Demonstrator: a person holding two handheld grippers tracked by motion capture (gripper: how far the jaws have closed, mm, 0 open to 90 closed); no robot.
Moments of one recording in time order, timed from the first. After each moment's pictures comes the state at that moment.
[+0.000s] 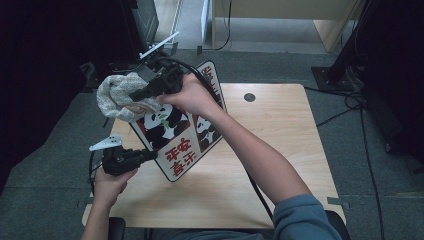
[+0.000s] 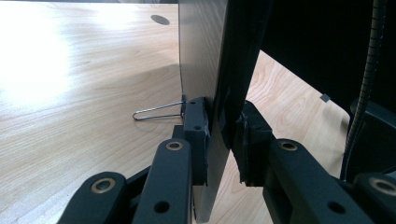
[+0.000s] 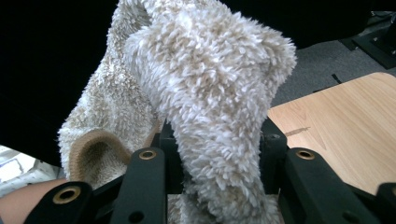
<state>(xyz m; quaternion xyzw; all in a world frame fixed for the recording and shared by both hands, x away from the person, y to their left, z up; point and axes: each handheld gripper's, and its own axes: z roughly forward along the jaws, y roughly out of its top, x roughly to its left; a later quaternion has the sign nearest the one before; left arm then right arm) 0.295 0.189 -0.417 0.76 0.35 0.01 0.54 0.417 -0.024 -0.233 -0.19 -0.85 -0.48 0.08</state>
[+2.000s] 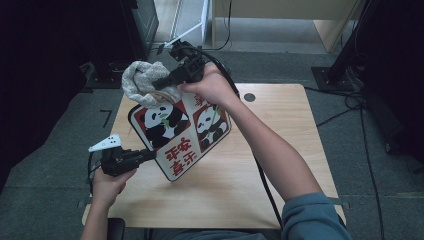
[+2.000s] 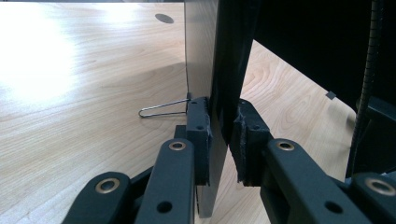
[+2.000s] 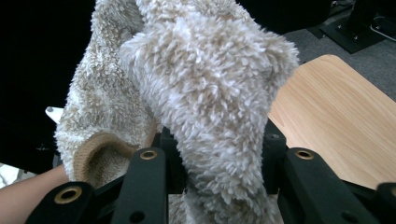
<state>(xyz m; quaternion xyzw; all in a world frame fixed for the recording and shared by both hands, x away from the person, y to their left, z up) 0.293 0.191 -0.416 0.76 0.36 0.02 0.54 0.442 -0.071 -0.228 -0.24 -0.85 -0.46 0.06</state>
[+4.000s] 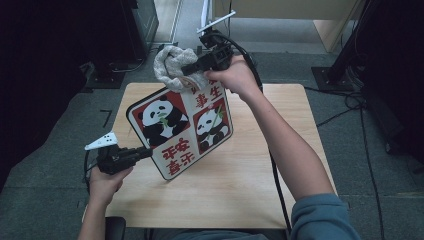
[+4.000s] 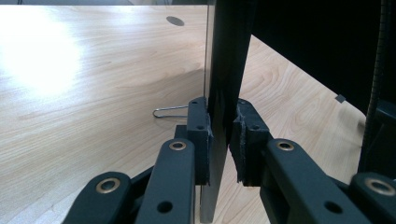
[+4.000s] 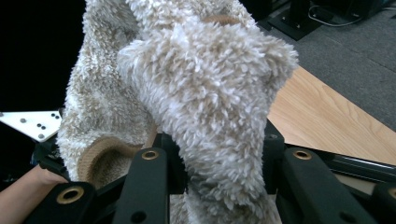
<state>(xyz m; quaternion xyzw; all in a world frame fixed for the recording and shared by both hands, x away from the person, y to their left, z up) 0.297 0.201 -0.416 0.76 0.37 0.03 0.54 0.468 -0.135 -0.221 -0.33 -0.83 -0.45 0.02</state>
